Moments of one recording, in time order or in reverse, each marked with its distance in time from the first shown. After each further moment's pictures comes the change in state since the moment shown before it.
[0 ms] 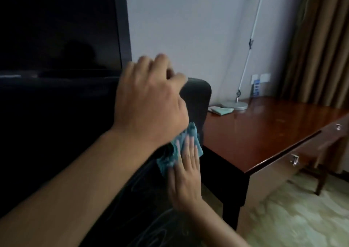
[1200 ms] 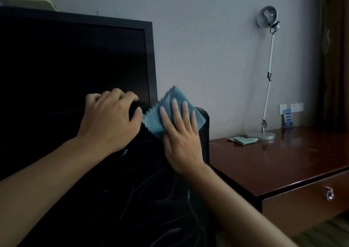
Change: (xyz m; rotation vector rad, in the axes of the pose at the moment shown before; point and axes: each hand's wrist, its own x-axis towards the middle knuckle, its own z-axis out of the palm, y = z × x) left_hand -0.029 -0.042 -0.056 0.183 -0.032 -0.212; right_hand 0.116 -0.036 -0.055 0.027 0.097 -0.276
